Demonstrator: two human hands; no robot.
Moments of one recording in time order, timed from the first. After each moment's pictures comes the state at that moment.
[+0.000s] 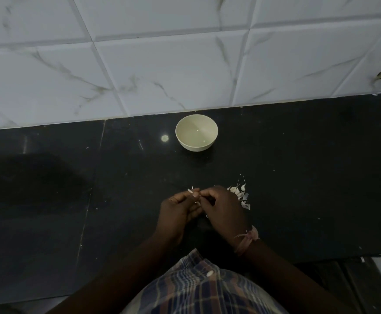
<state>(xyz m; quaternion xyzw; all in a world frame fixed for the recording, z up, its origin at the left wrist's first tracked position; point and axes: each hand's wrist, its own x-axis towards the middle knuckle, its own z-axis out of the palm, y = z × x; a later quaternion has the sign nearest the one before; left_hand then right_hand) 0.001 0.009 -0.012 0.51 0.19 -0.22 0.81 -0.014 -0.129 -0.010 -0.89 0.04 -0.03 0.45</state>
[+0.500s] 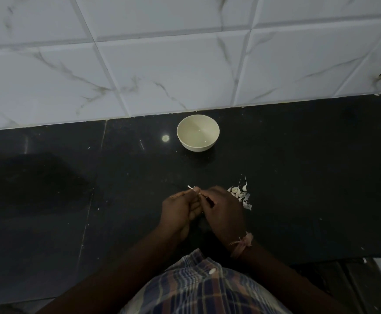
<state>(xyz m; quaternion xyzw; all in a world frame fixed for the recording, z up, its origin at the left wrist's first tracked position) 0.011 0.003 -0.005 0.49 0.25 -0.24 0.80 -0.015 -0.117 -0.017 -0.92 0.02 -0.11 0.36</state>
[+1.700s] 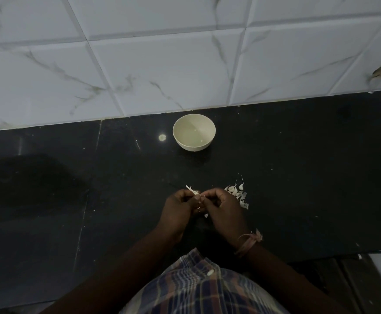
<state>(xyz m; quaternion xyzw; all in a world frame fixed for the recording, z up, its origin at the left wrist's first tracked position) 0.008 0.001 -0.009 0.62 0.19 -0.24 0.73 -0.018 -0.129 -0.028 -0.77 0.16 0.02 0.62</state>
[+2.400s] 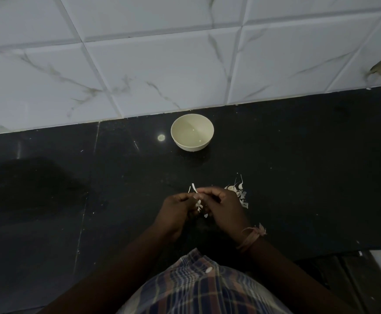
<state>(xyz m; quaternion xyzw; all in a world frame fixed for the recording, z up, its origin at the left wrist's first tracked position) 0.015 0.008 -0.023 0.58 0.18 -0.29 0.74 -0.011 -0.135 -0.014 -0.73 0.14 0.05 0.67</state>
